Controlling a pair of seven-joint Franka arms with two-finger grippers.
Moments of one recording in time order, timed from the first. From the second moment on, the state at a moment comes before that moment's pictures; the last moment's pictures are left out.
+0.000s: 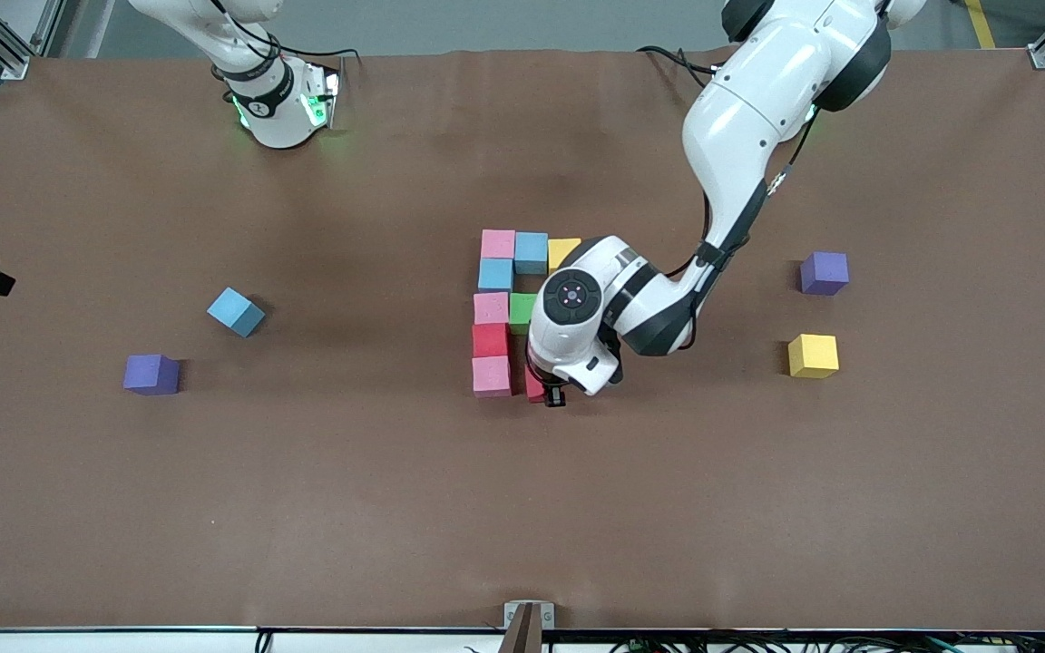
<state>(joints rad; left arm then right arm) -0.51 0.93 -0.27 -1.24 0.22 2.21 -2.45 -0.06 0.13 -0.05 -1.37 0.02 1.55 0.07</state>
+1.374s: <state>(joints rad) -0.54 0.93 -0.27 -1.26 0.29 2.23 -2.45 -0.06 -0.02 -0.04 -1.63 0.01 1.72 0.01</state>
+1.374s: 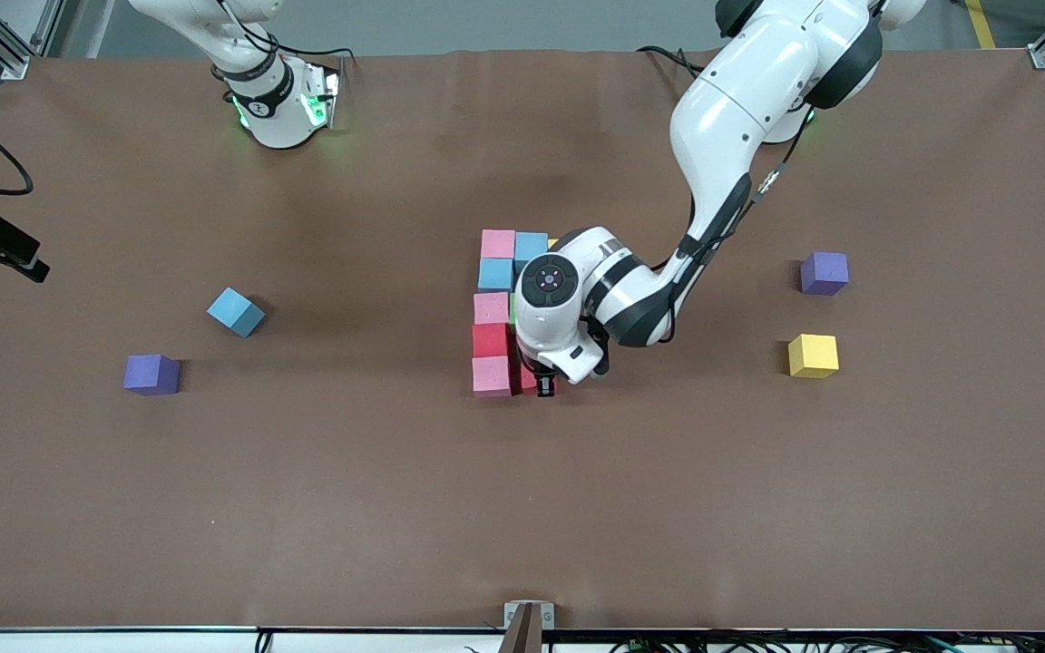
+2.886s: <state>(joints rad) -0.55 0.94 -0.27 -1.27 0.29 2.29 -2.43 -0.06 -0.02 -0.03 -1.59 0.01 1.71 0.00</state>
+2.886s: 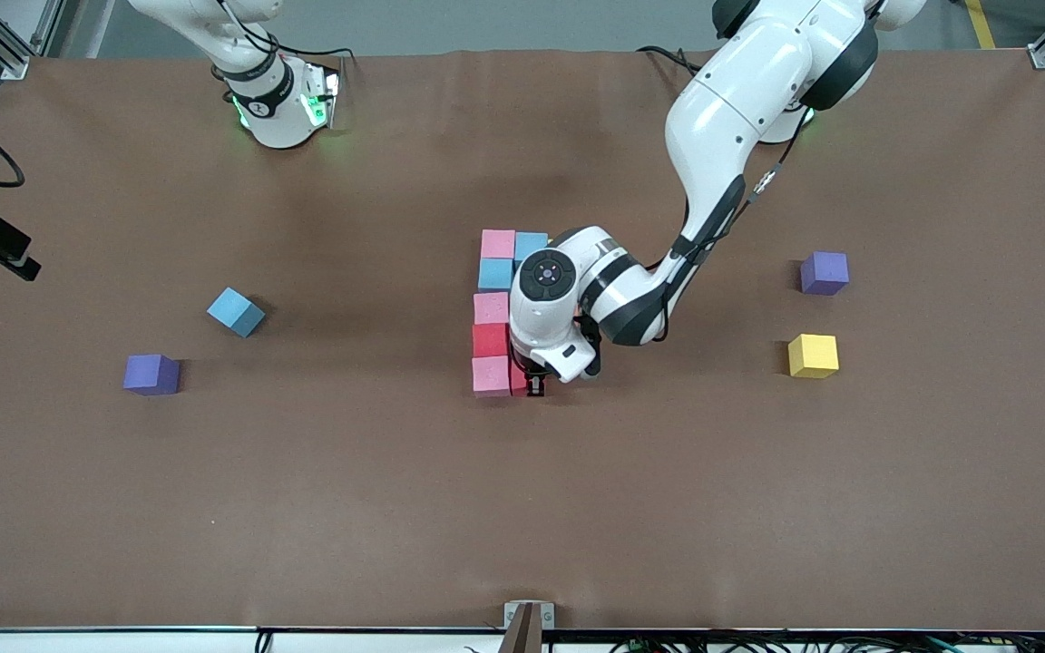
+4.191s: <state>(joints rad) -0.56 0.95 -0.27 -1.27 0.29 2.31 -2.43 -0.05 -0.02 -0.03 -1.59 0.01 1.71 -0.01</state>
